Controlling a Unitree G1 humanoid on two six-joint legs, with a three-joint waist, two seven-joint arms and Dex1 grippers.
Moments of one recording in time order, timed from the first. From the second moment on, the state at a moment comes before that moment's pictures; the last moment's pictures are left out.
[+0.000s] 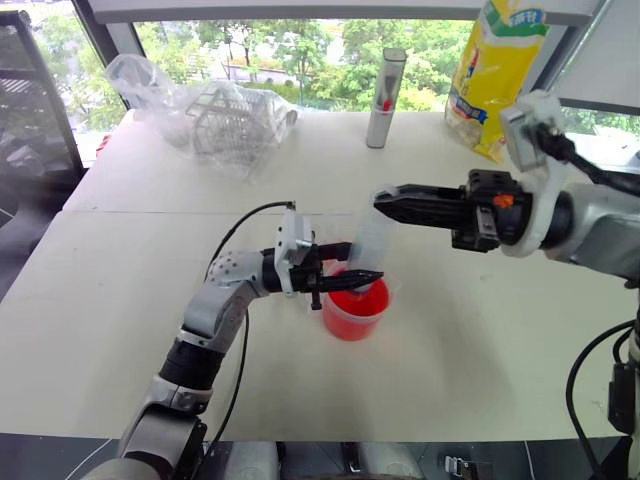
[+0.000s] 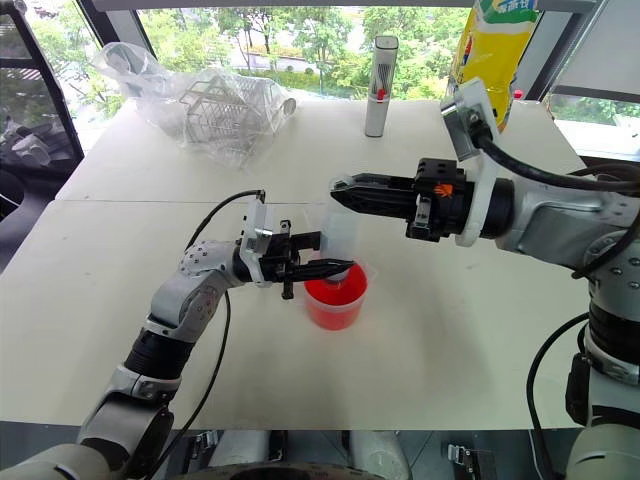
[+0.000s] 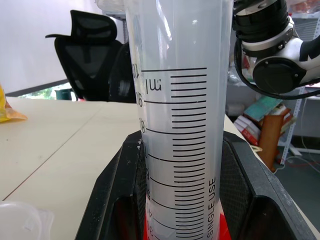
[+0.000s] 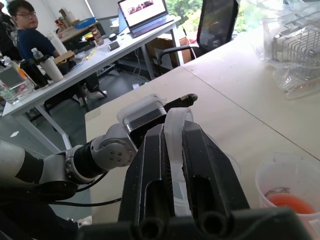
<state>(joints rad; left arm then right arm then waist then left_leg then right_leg) -0.48 0.24 -0.20 -0.02 -0.47 0.21 -1.15 -0.69 -0.89 -0.20 -0.44 1.38 1.09 0.51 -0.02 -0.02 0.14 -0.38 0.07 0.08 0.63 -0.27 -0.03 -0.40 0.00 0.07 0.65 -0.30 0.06</state>
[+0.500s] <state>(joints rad) -0.48 0.24 -0.20 -0.02 -0.48 0.21 -1.15 -0.69 -0.89 -0.20 -0.44 1.38 1.09 0.51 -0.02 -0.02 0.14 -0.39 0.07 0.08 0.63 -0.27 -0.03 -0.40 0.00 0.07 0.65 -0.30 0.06</state>
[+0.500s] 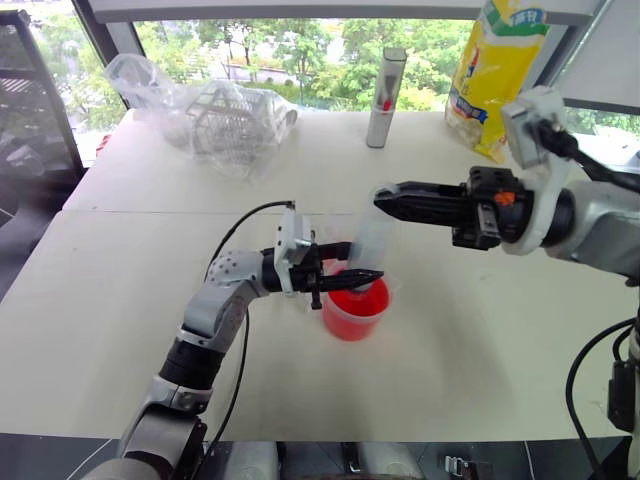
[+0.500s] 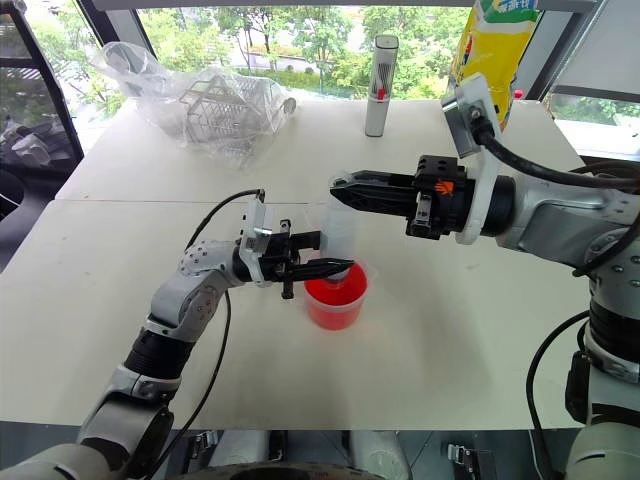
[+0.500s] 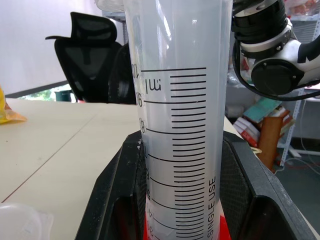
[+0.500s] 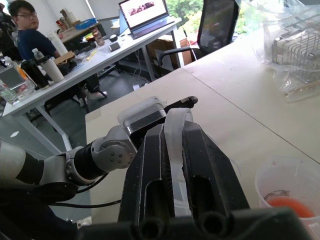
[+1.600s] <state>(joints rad) -0.47 0.25 -0.20 -0.04 -0.49 0.21 -1.15 -0.71 -0.90 -0.20 -0.41 1.43 1.09 0.50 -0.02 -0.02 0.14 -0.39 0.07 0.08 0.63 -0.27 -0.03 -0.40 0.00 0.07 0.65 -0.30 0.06</state>
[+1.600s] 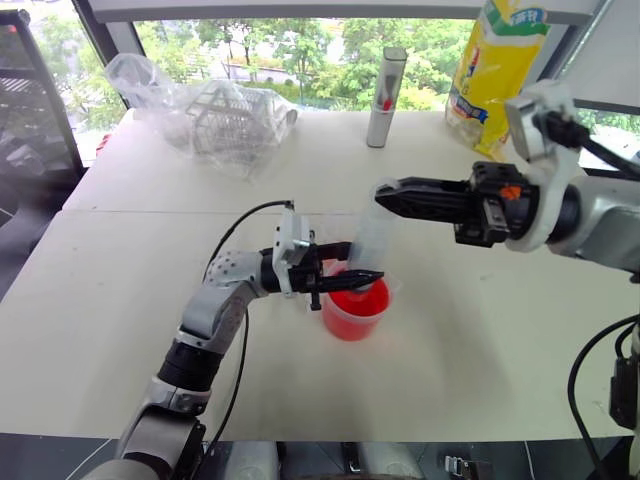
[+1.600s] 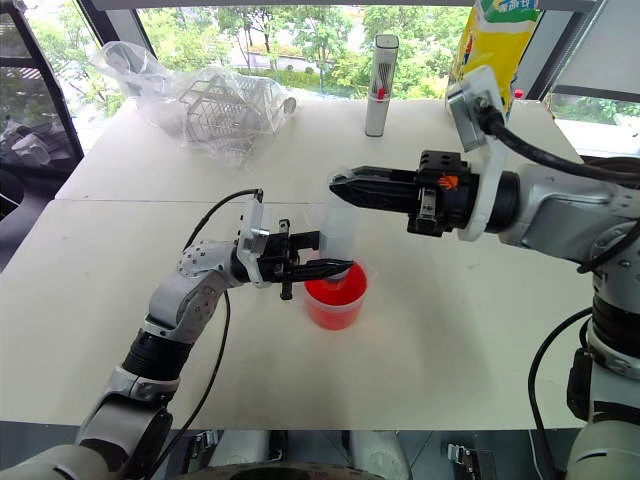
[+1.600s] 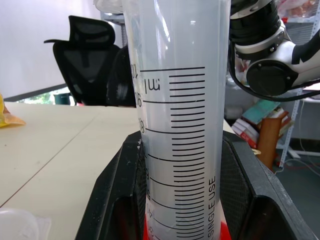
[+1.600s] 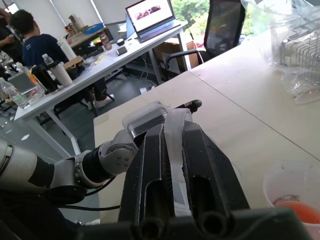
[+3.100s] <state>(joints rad) -0.51 0.23 -0.24 0.01 -0.45 0.19 -1.15 -0.72 -0.93 -0.29 -0.37 1.40 1.03 0.45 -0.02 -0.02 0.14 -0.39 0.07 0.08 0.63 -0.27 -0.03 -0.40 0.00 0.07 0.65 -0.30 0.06</state>
